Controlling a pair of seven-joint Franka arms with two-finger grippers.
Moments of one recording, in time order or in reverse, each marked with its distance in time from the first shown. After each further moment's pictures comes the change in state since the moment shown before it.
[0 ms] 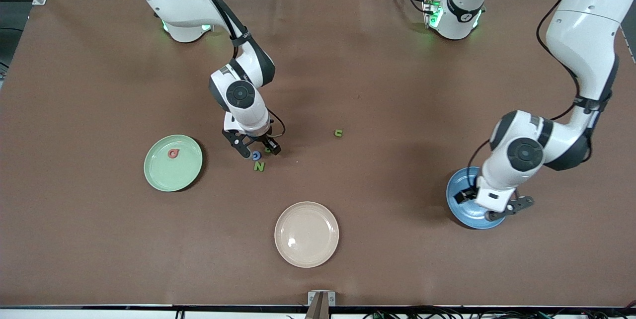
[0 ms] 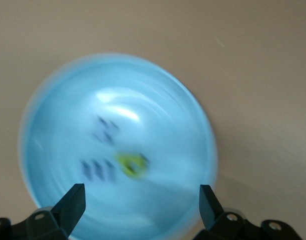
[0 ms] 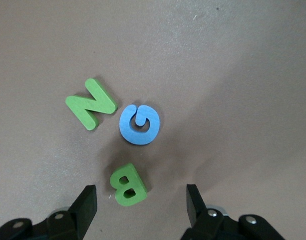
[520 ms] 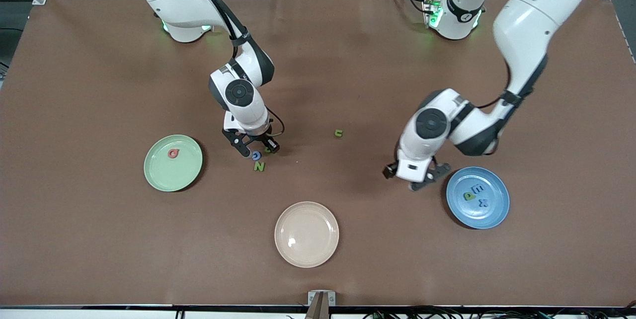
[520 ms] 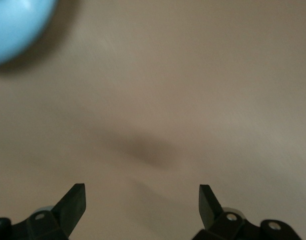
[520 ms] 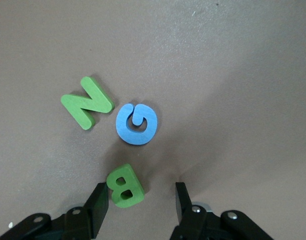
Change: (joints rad) left arm -0.225 0.009 -0.092 -0.062 0.000 -0.006 -0.476; right arm 0.000 0.001 0.000 -0.012 0.000 0.018 0.000
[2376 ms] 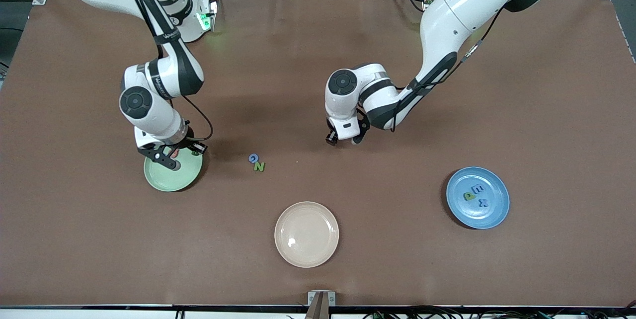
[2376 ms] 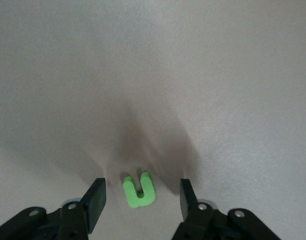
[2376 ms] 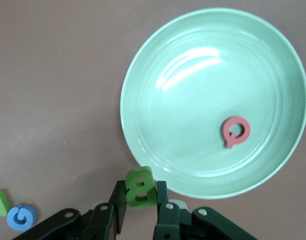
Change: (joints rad) left arm -0.324 0.096 0.042 0.001 0.014 0.093 -0.834; right arm -0.358 -0.240 -0.018 -0.137 0.016 -0.151 -0.757
